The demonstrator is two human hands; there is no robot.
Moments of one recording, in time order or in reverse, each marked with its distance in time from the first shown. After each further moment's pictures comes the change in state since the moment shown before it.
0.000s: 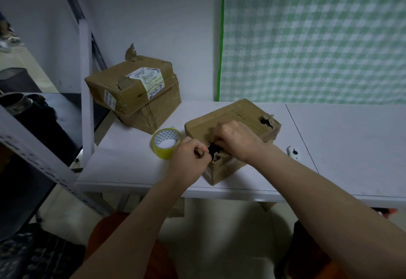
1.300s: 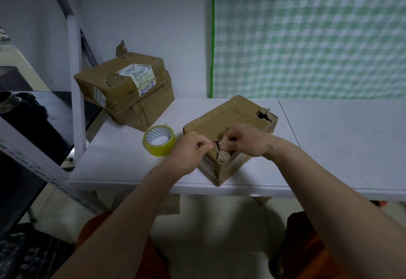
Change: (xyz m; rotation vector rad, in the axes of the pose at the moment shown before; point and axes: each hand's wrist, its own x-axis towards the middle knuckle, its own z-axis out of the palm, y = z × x) left_hand 0.013 0.025 0.001 0.065 -0.261 0.007; right_hand -0.034 0.020 -0.023 0.697 -0.319 0.366
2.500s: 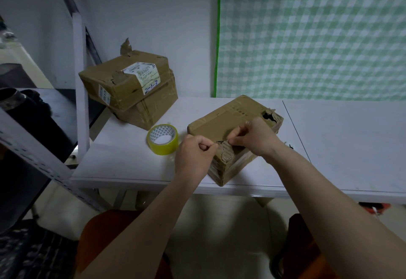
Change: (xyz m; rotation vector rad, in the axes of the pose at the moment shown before) left_hand -0.007 -0.005 0.030 -0.166 0.353 -0.149; right_hand -0.004 -0.002 0.007 0.212 0.358 0.117
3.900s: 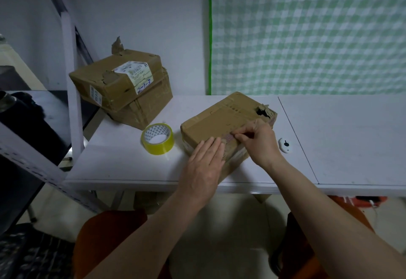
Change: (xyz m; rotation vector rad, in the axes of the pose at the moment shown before) left_hand -0.025 -0.040 0.032 0.585 0.136 0.912; right_hand 0.001 0.042 0.010 -0.069 0.358 -0.123
